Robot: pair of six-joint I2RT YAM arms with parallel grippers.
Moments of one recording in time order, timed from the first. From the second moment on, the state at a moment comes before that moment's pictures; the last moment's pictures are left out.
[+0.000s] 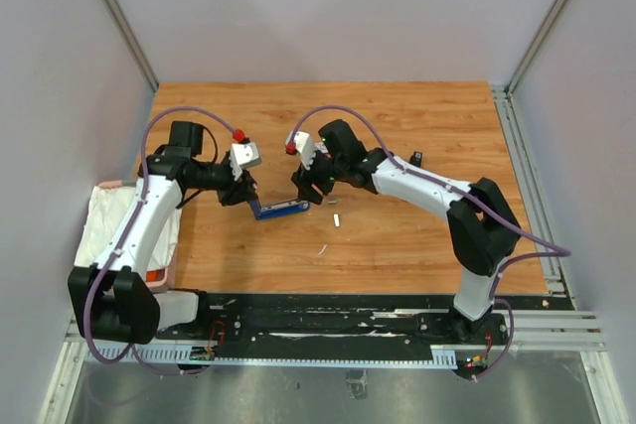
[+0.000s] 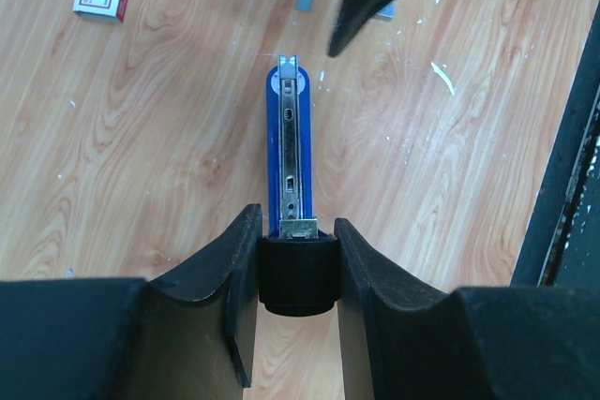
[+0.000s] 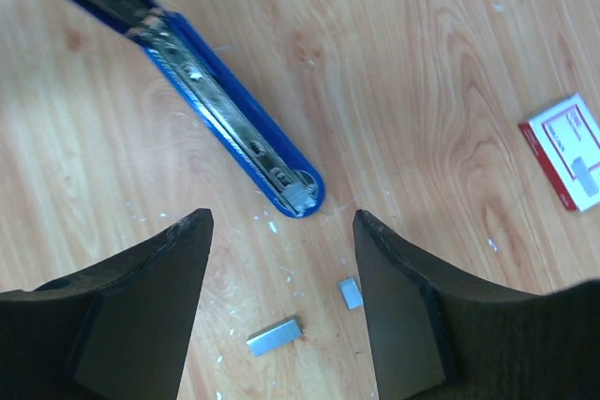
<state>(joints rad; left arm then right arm) -0.07 1.26 1.07 -0.85 0.82 0.90 0.76 1.78 1.34 -0.26 -0.43 -0.33</state>
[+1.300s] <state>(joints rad) -0.19 1.07 0.96 -0.84 0.71 1.04 0.77 1.95 1.41 -0.29 -0.25 -0.24</state>
